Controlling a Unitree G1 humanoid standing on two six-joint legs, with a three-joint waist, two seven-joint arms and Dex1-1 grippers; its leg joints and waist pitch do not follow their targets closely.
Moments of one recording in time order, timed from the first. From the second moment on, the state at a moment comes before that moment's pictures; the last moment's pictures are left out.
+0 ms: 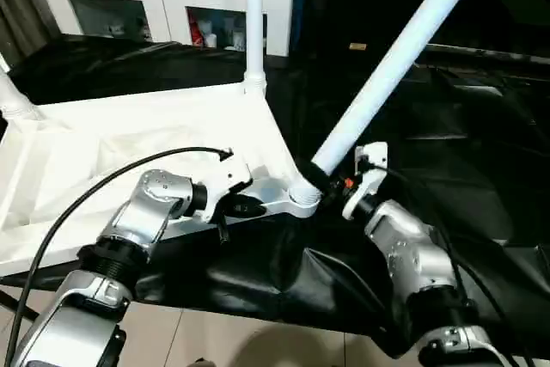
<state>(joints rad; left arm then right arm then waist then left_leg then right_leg) -0.62 0.38 -0.27 0.61 0.03 0.16 -1.11 -0.41 -0.08 0.01 0.47 0.31 0.09 0.65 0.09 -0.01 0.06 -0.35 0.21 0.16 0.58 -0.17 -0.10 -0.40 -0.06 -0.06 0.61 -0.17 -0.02</state>
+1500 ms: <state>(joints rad) -0.60 0.41 -0.28 0.58 0.05 0.11 -1.15 -0.57 -0.17 0.12 0.60 0.20 0.11 0.89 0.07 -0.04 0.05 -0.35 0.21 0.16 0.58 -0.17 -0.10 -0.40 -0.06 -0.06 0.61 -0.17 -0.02</state>
